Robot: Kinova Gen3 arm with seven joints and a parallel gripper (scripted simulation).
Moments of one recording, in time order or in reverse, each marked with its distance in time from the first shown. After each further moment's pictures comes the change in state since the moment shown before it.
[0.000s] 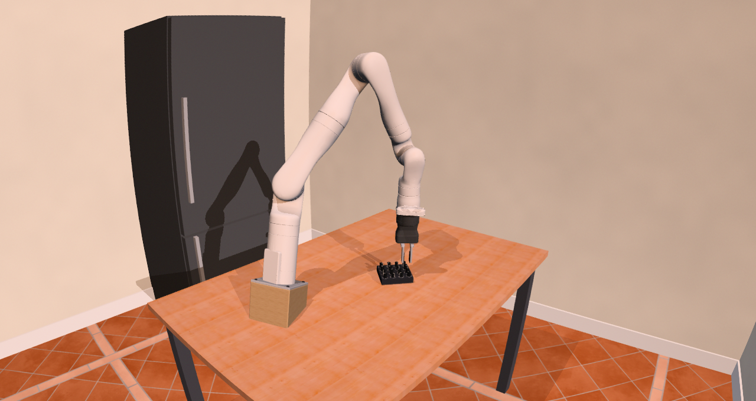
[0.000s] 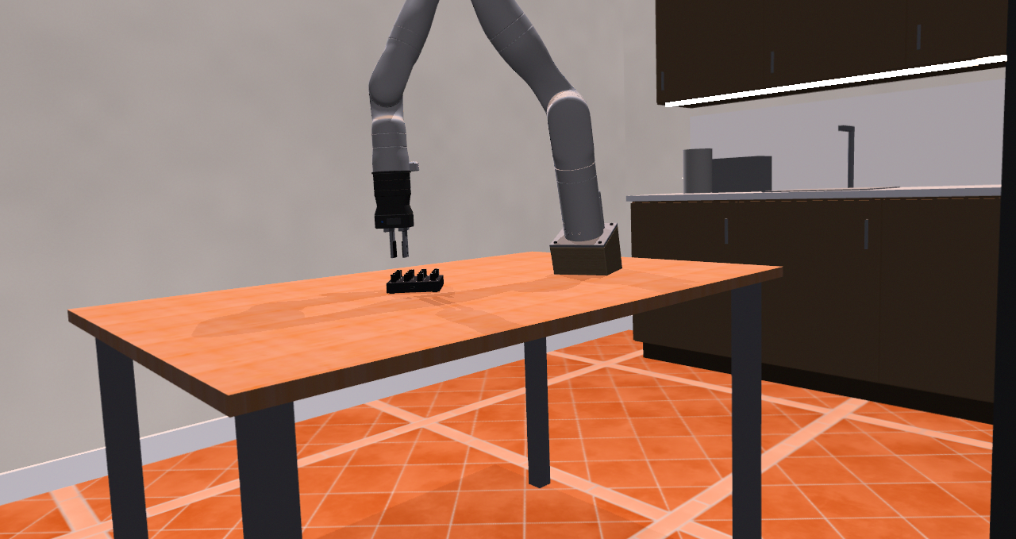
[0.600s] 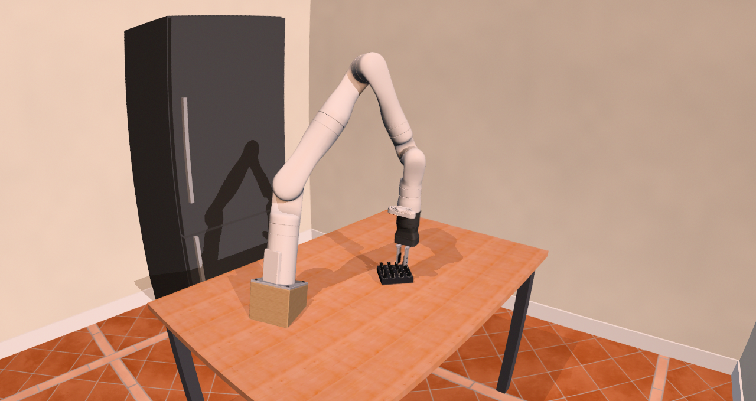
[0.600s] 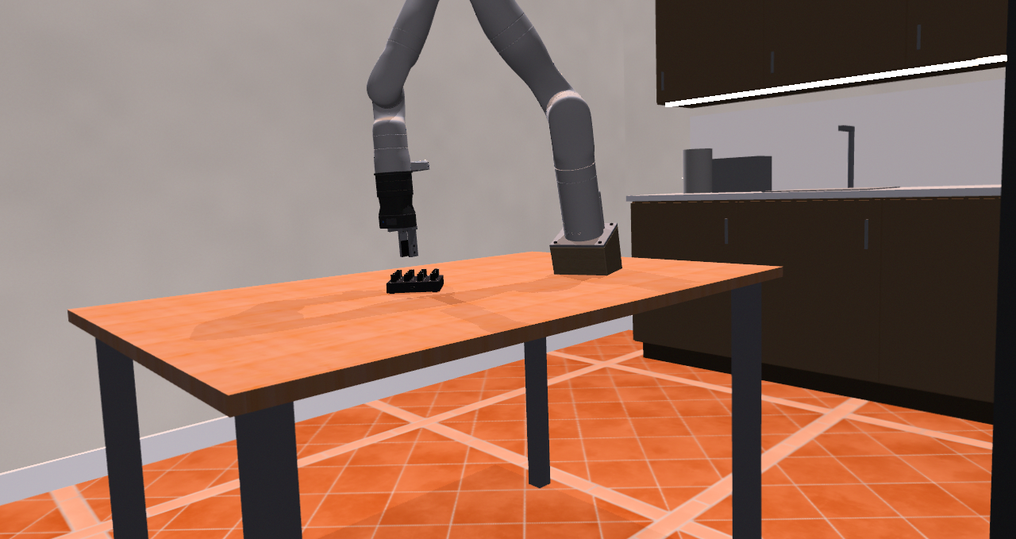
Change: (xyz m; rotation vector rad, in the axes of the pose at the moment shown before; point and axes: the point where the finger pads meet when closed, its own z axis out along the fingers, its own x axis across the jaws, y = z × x) arm 0.016 -0.014 0.000 0.023 0.020 0.525
